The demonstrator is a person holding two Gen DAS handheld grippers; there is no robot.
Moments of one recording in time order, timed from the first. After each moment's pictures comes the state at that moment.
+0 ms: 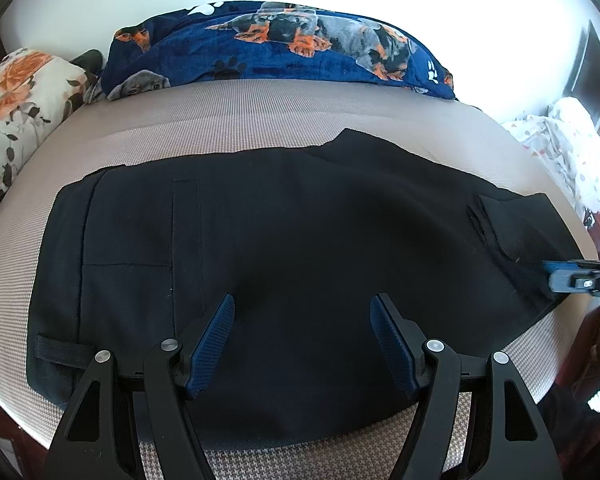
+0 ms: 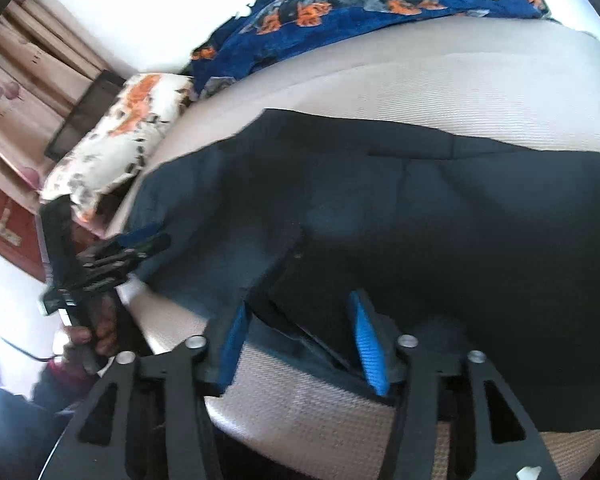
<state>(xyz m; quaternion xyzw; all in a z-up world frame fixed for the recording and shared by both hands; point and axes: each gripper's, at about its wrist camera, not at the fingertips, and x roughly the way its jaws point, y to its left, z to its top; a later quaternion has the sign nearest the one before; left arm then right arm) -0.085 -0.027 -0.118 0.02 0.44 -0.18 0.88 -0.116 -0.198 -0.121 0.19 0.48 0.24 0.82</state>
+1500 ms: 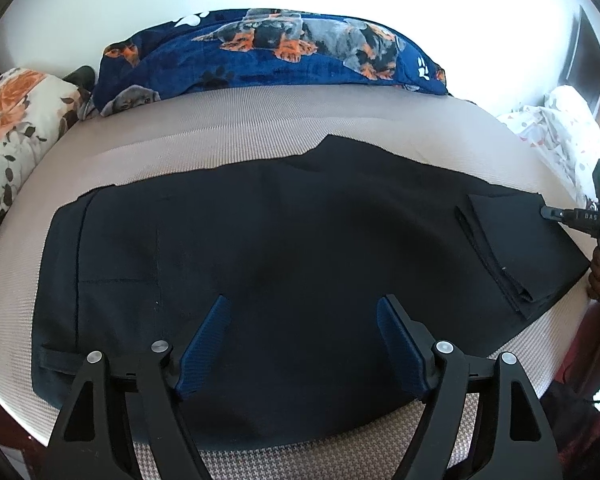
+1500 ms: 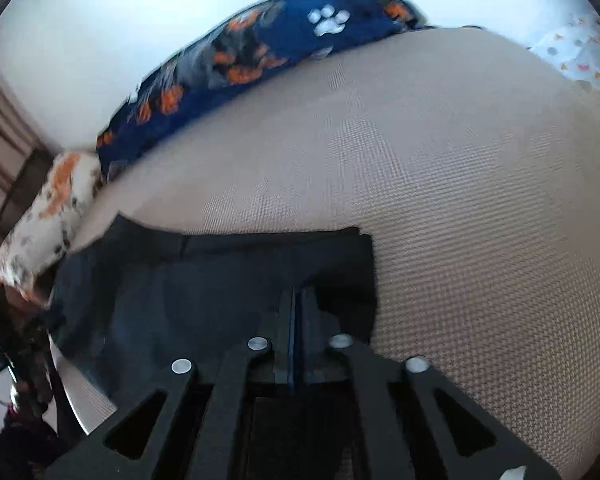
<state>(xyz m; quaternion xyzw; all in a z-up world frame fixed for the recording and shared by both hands) -0.086 -0.044 -0.113 0.05 0.43 -0.18 0.88 -0.094 -0.375 -0.145 0.22 0.43 0.07 0.87</state>
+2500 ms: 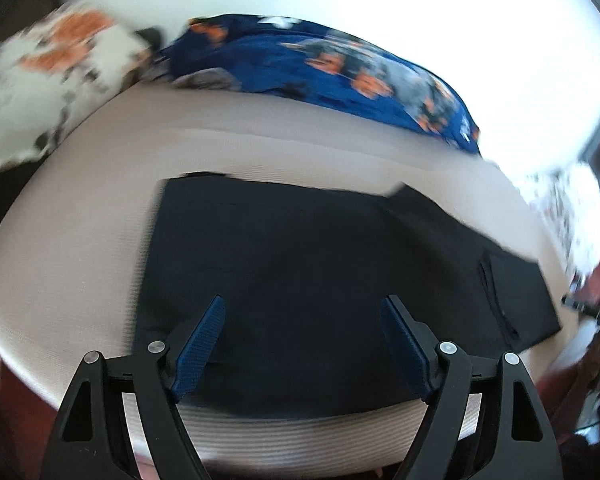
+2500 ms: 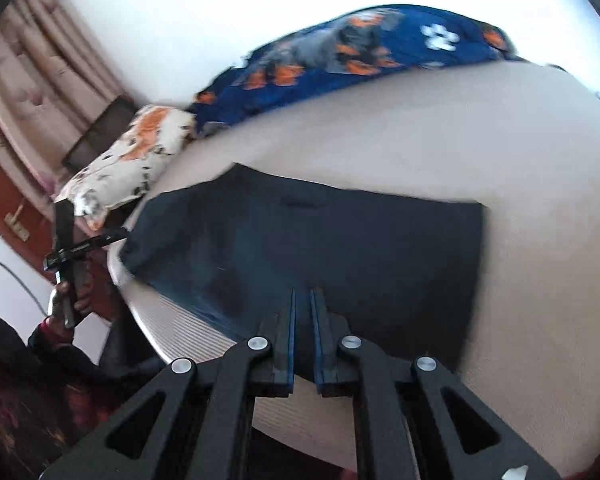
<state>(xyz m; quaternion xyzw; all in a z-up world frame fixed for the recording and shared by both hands) -0.081 0.082 -0.082 -0.09 0.44 -0.14 0.88 -0.145 -0.290 -0.091 0.14 0.41 0.24 0.87</state>
